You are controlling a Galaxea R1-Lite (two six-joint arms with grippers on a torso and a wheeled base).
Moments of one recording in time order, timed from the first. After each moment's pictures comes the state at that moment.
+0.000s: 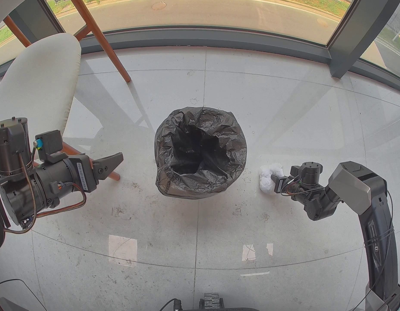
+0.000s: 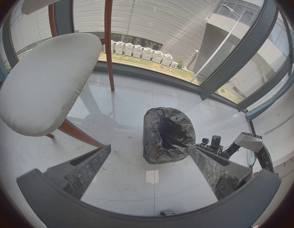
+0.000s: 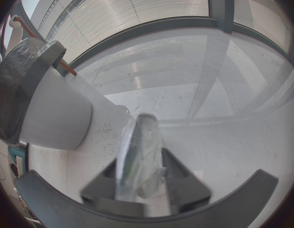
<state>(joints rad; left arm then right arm) -0.36 1.37 -0.66 -0.46 0.05 -0.20 0.14 2.71 -1.37 -1.00 0.13 0.18</state>
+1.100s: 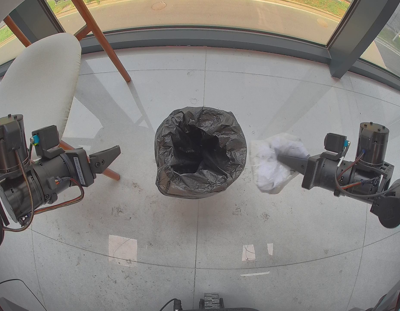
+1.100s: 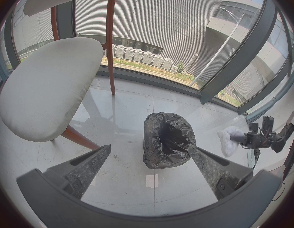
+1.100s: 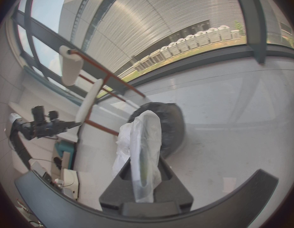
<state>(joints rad) -0.35 1.37 -0.66 -0.50 0.05 -0.20 0.45 1.69 -0.68 -0.80 0.32 0.27</state>
